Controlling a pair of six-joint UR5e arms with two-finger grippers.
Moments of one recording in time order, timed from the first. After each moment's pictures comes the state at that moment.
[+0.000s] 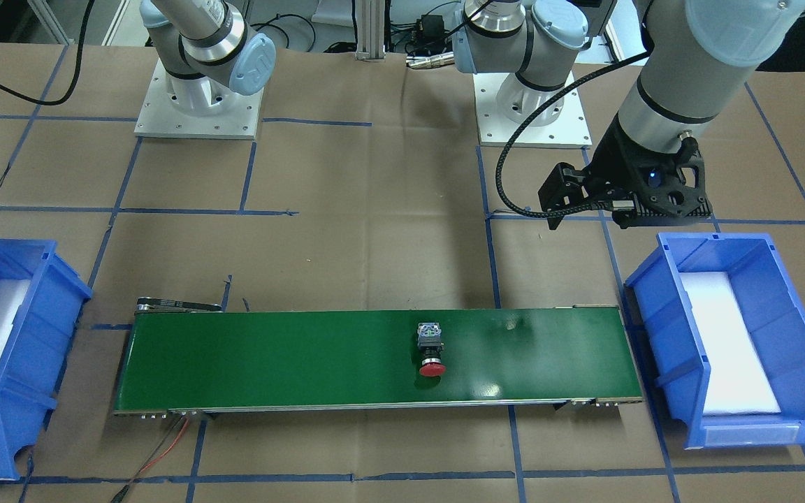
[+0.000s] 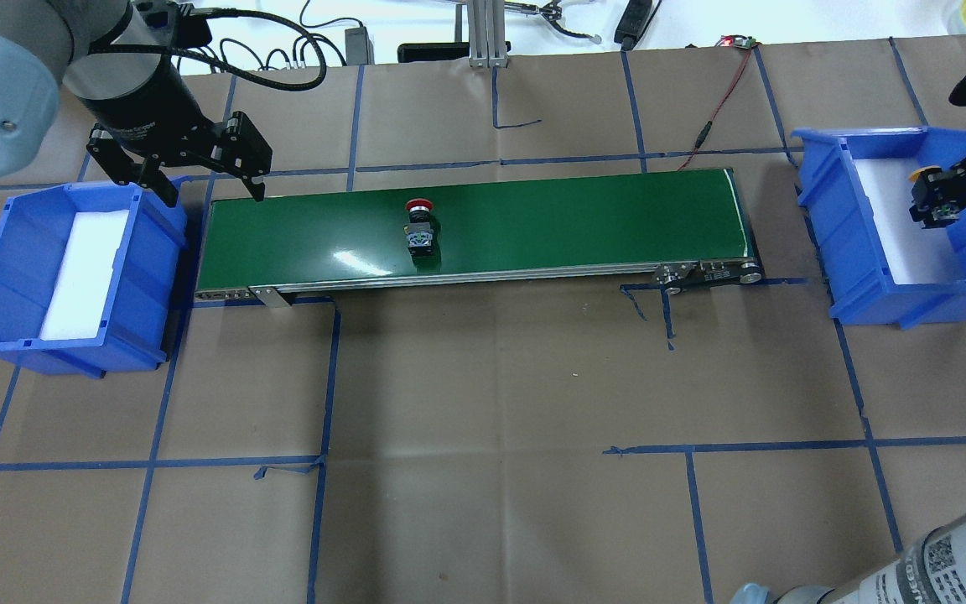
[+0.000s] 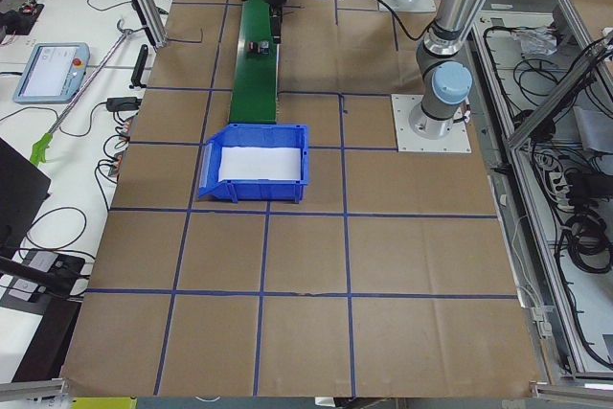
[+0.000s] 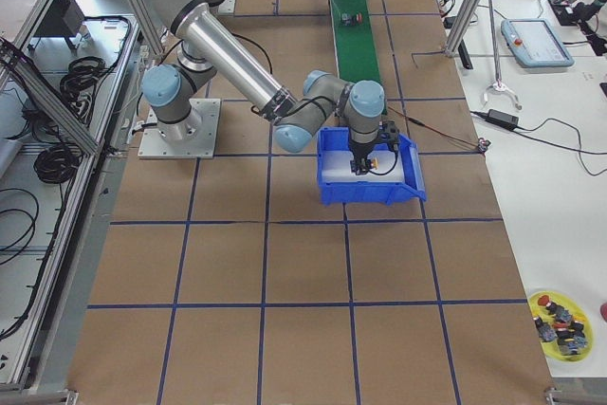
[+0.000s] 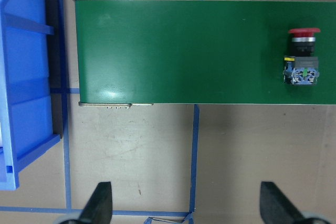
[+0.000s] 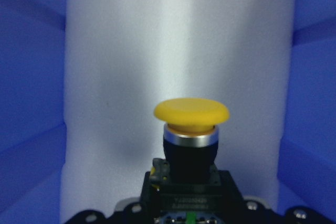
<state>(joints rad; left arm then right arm) -1.50 -1.65 -1.56 -1.52 1.58 0.04 0.99 -1.19 1.78 -2.23 -1.52 -0.65</state>
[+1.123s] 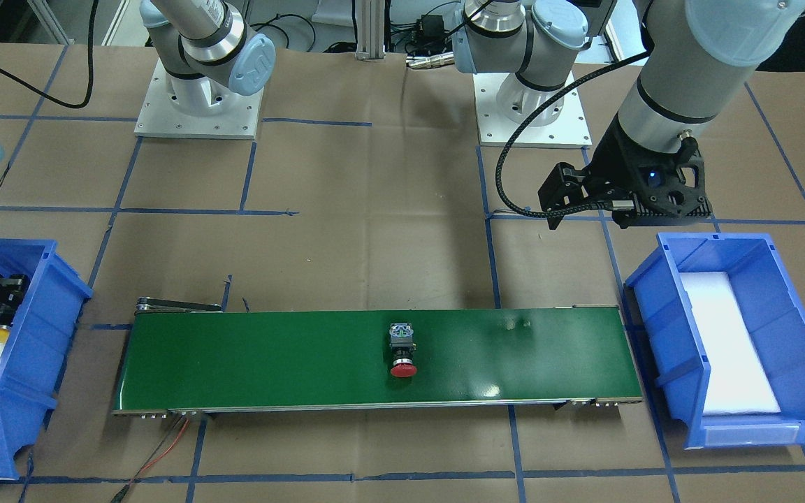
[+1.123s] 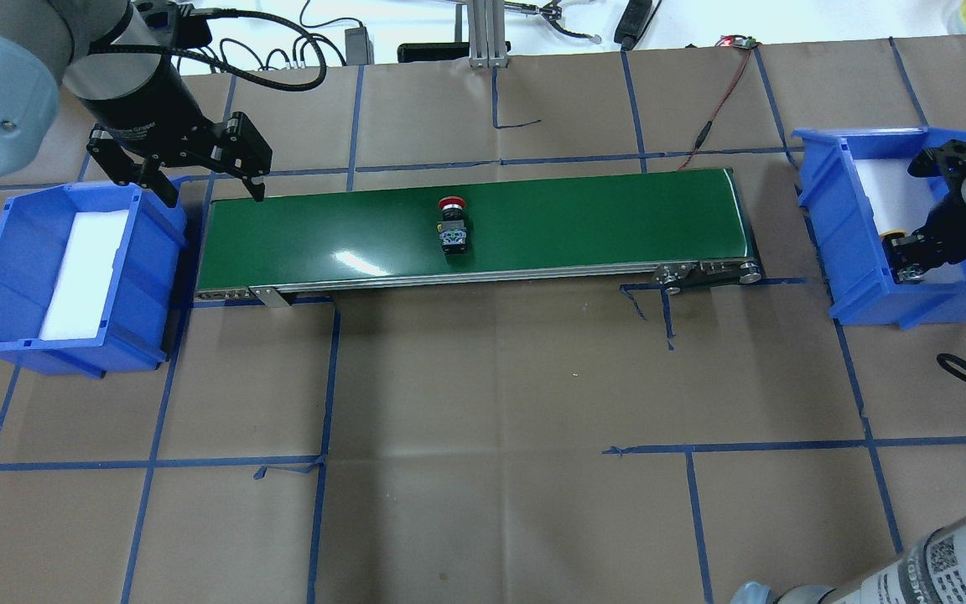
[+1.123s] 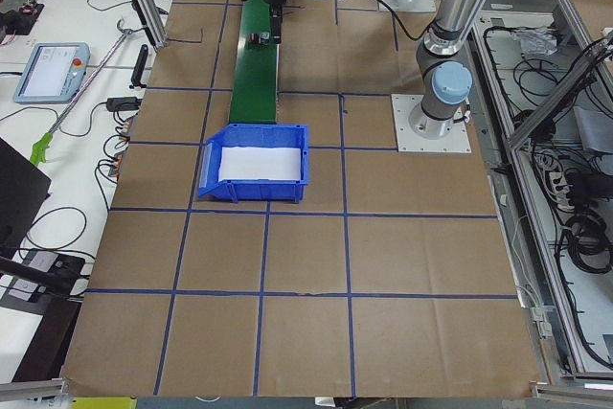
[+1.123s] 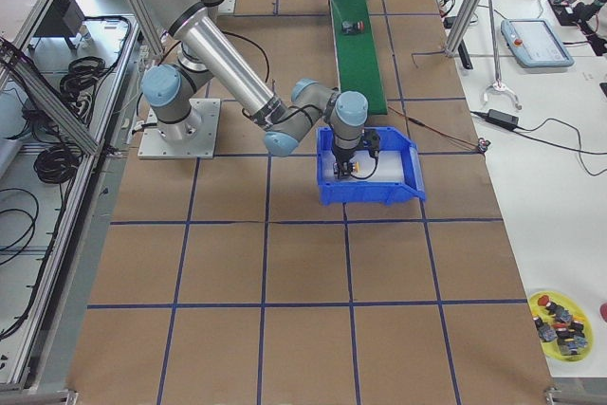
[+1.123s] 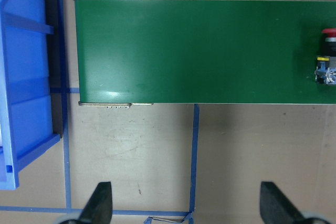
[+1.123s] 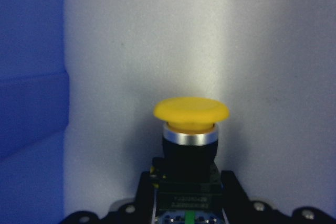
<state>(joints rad) -1.50 -1.65 -1.56 -1.52 1.58 0.04 0.98 -1.19 1.87 -2.26 -1.54 -0.64</state>
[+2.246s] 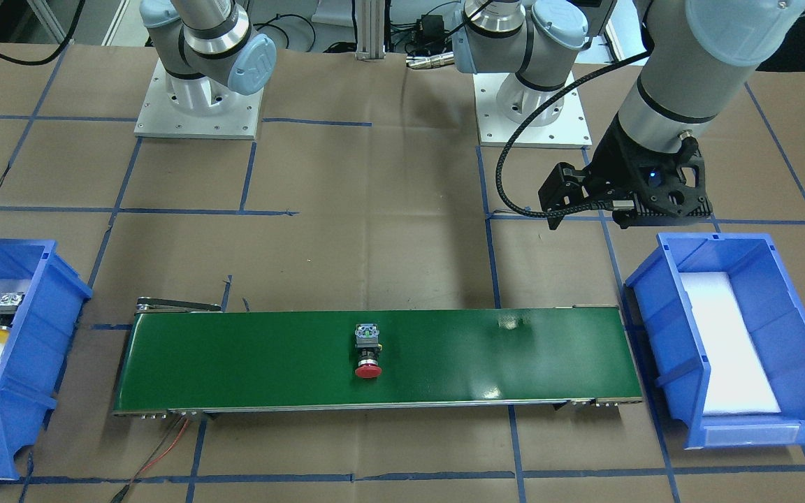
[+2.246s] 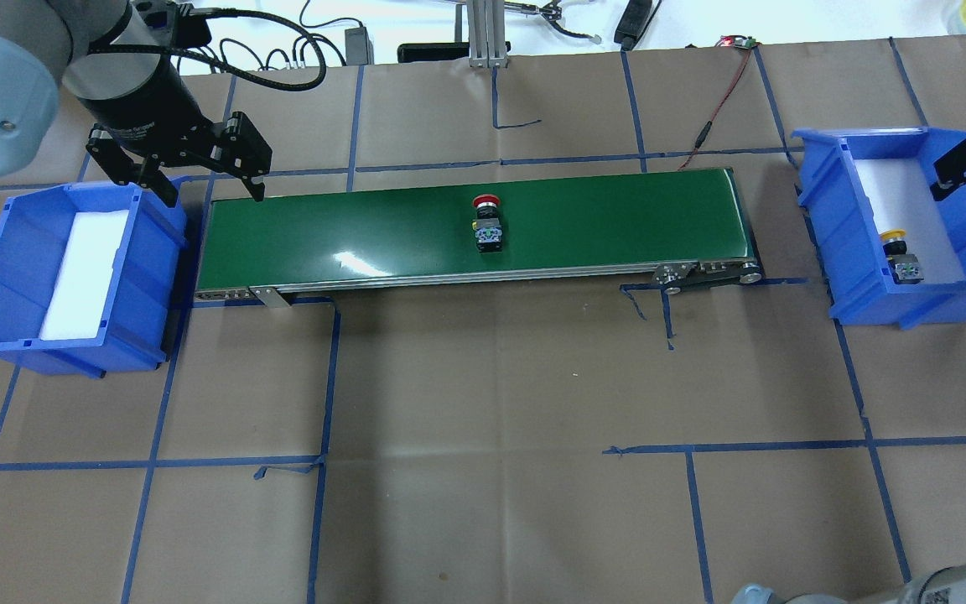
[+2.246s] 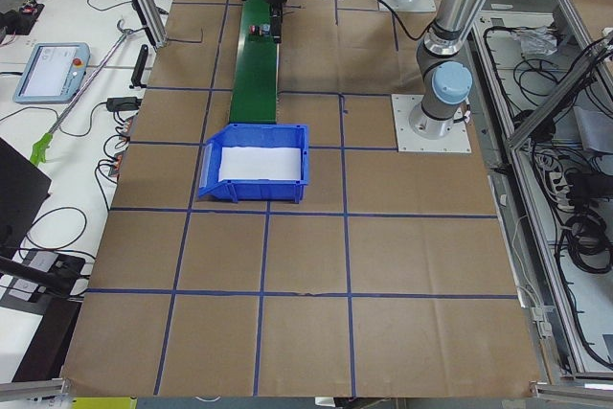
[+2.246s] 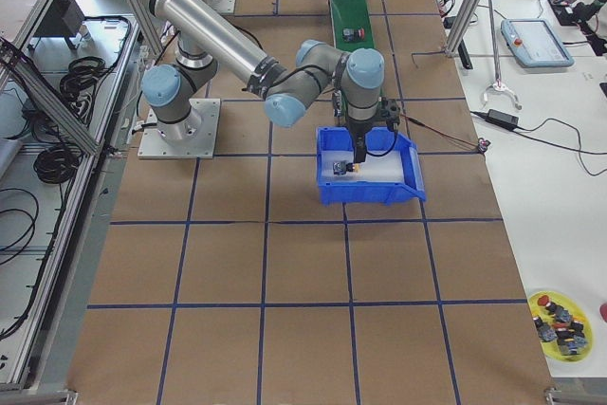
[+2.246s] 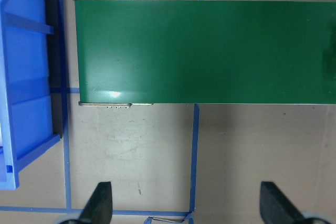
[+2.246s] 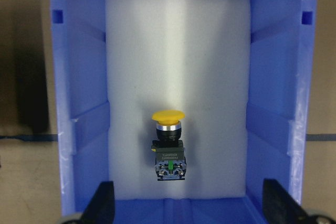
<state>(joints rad) -1.50 -1.65 -1.56 -1.51 1.58 0.04 0.99 -1.34 1.60 -1.87 -1.53 -0.55</state>
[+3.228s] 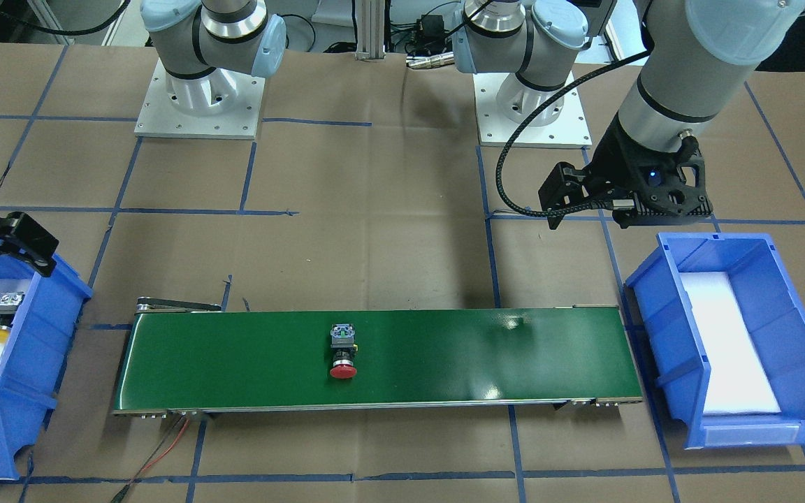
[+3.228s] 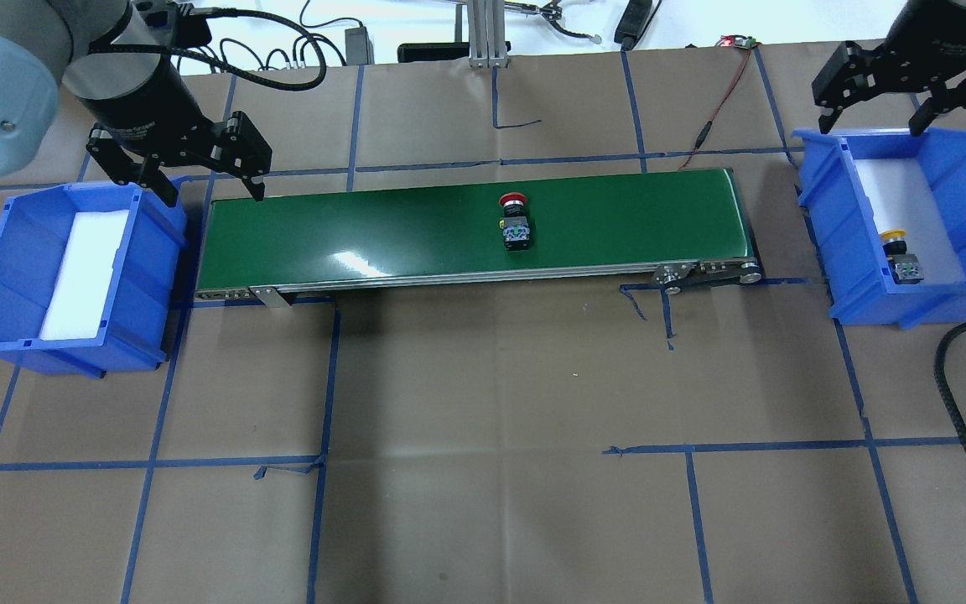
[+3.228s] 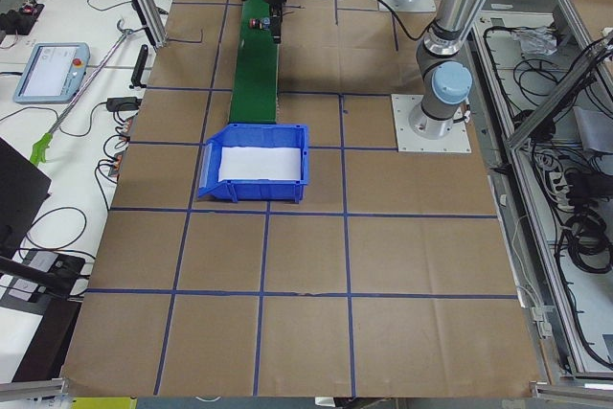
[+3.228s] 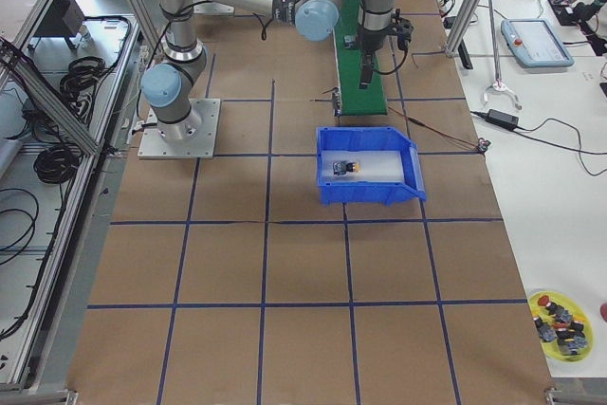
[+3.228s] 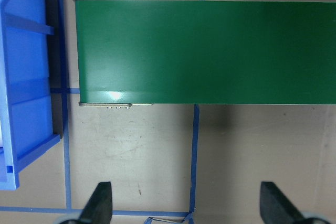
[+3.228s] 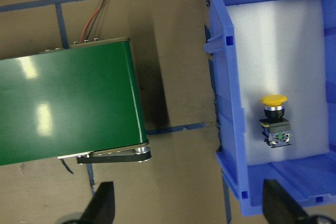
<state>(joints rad) -1.50 -1.65 -1.56 -1.51 1.58 0.04 1.34 -1.39 1.46 -1.68 -1.60 -0.10</state>
